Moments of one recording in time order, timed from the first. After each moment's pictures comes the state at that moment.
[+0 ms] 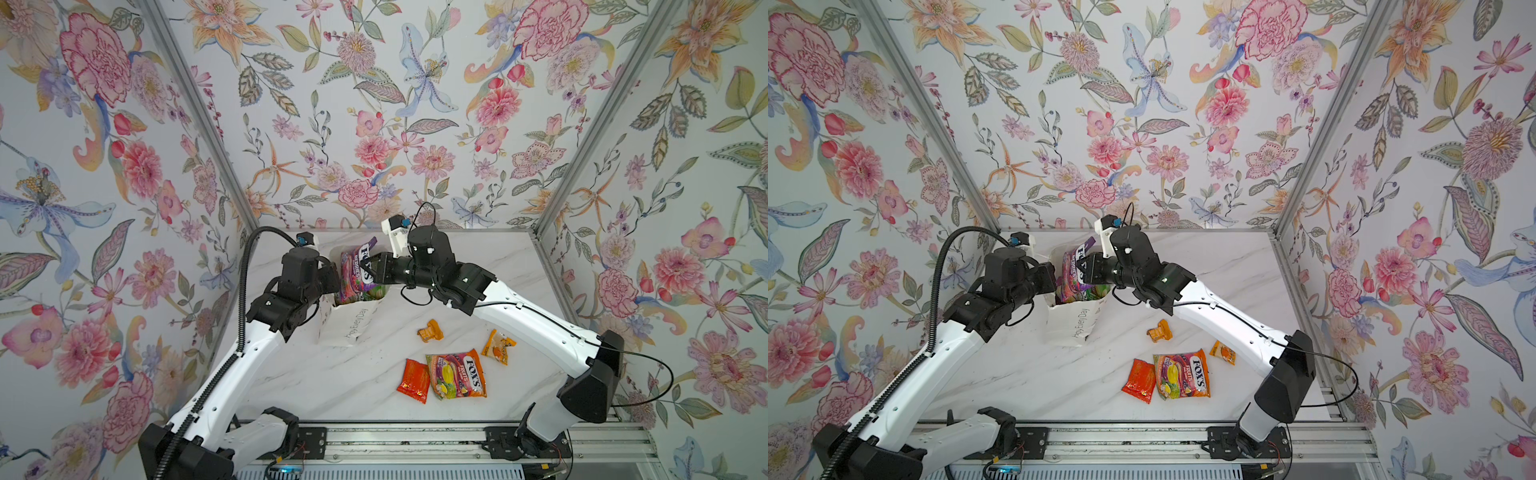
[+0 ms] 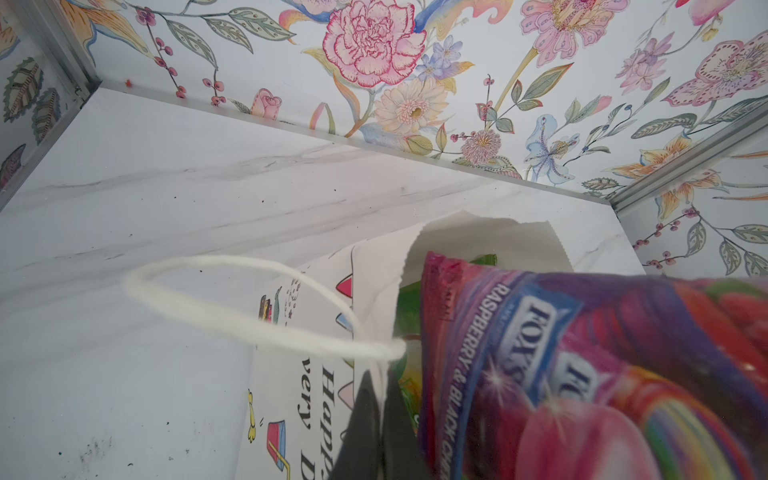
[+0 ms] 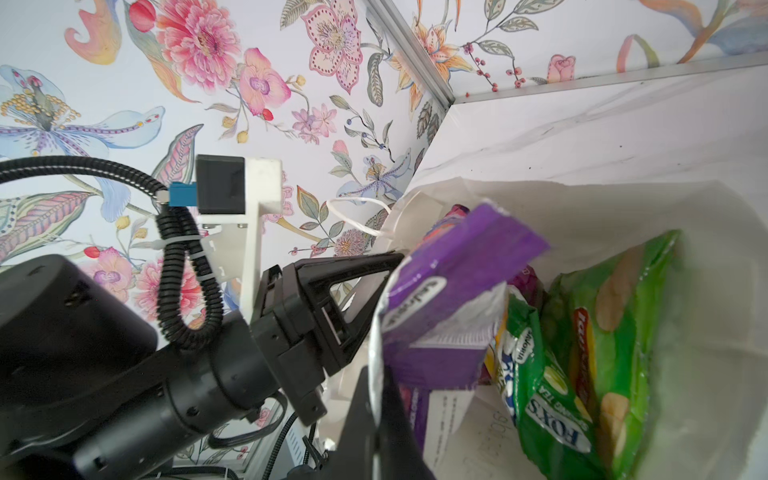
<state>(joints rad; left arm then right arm) -0.38 1.13 1.11 -0.51 -0.11 -0.43 0.90 1.64 1.63 -0.33 -0.21 0.72</state>
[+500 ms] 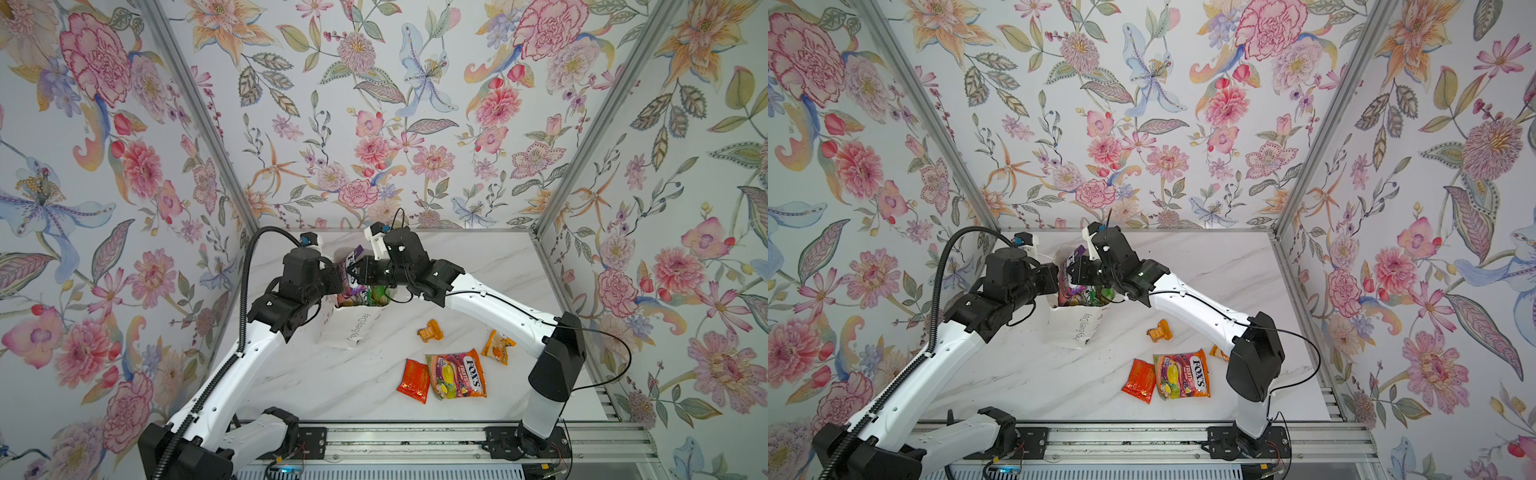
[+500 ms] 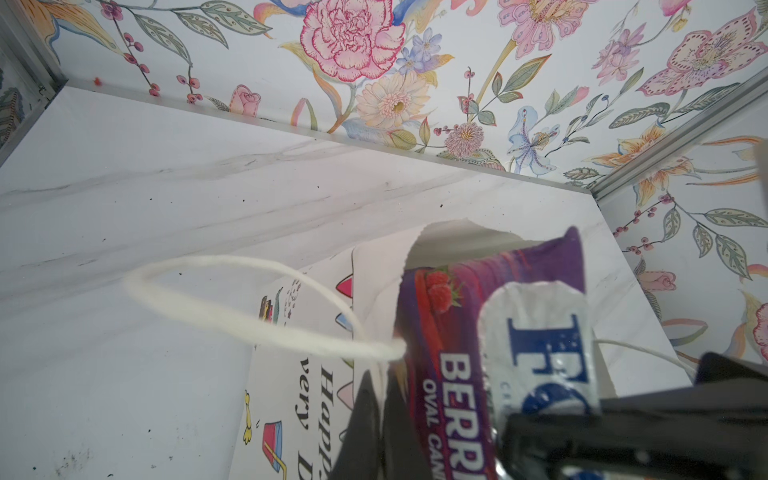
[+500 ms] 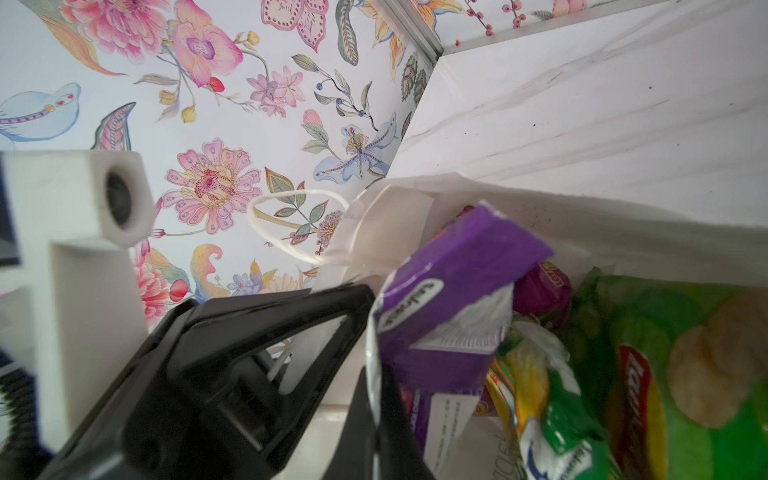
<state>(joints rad) -0.39 1.13 1.11 -0.50 -0.08 -0.43 0.90 1.84 1.73 -0.33 -0.24 0.76</state>
